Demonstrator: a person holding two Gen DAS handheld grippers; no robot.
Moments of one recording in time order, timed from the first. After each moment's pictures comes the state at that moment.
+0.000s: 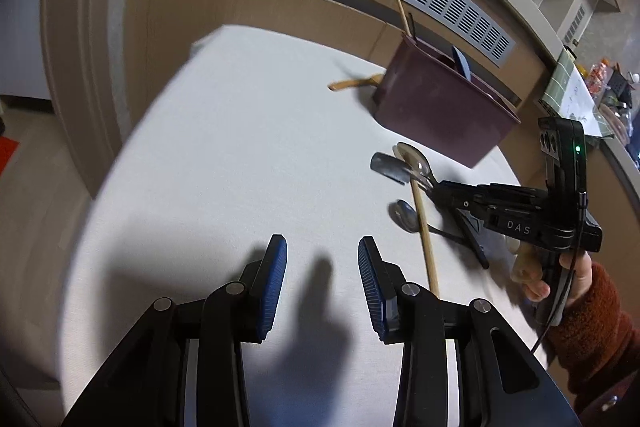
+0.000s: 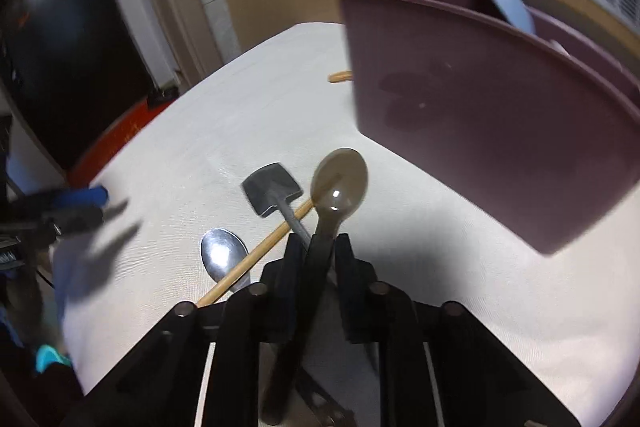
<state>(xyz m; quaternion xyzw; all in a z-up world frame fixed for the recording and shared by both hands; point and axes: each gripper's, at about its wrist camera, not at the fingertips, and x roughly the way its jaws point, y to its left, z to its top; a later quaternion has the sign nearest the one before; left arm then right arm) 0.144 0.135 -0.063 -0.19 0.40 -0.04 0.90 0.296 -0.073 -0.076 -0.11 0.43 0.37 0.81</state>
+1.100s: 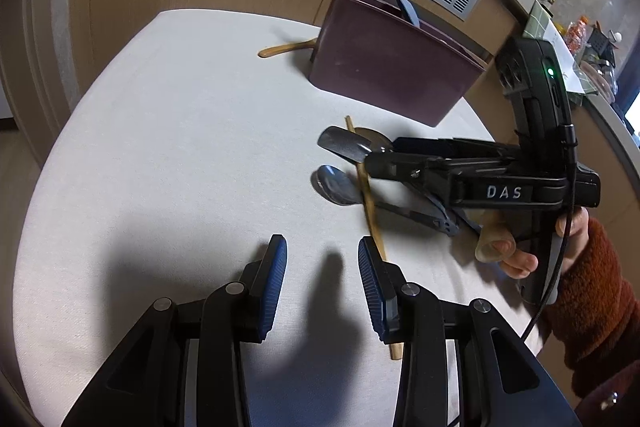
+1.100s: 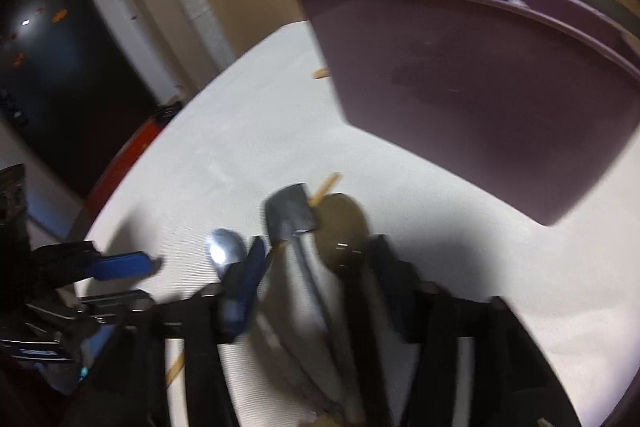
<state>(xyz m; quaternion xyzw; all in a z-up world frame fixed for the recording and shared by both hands) 0.161 0.077 -0.068 -0.15 0.43 -0.09 0.89 0.309 -0.066 -0.076 -0.08 0.46 0.40 0.79</state>
